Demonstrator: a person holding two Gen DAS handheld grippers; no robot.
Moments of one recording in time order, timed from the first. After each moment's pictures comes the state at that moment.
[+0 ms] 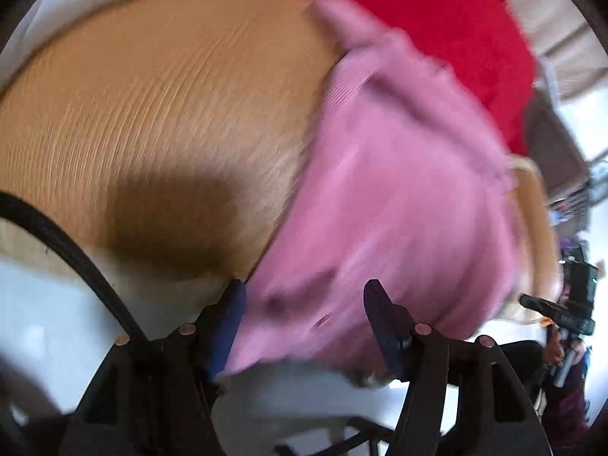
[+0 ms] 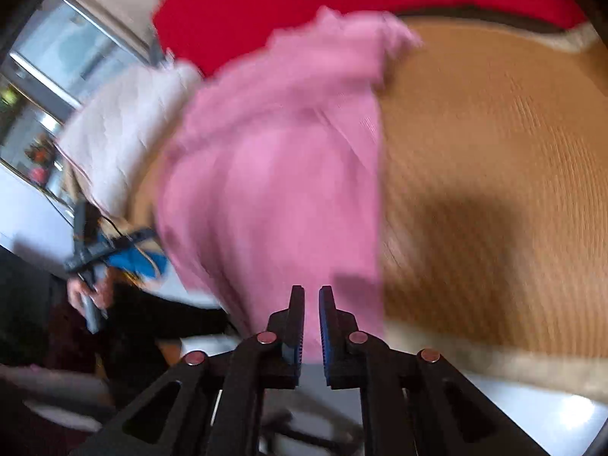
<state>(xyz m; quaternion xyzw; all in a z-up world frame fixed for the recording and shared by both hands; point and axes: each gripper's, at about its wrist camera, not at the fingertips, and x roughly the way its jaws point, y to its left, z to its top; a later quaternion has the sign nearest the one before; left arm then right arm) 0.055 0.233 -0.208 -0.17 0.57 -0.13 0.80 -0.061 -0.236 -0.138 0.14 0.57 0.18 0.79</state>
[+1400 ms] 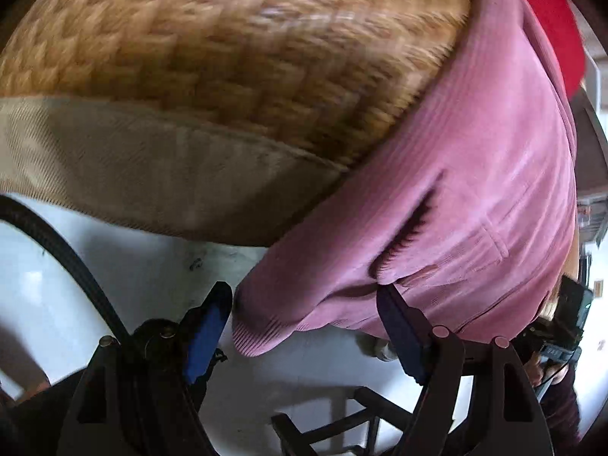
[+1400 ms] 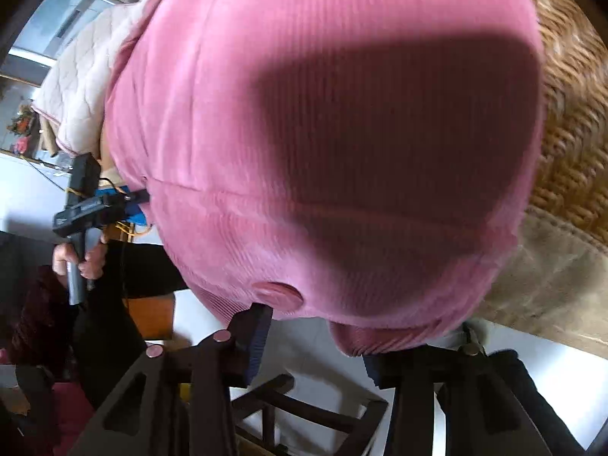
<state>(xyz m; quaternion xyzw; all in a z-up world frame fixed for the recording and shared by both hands) 0.038 0.240 -0.319 -0.19 0.63 -0.12 0.74 -0.063 -0.182 -0.247 0.14 0.63 0.23 0.73</state>
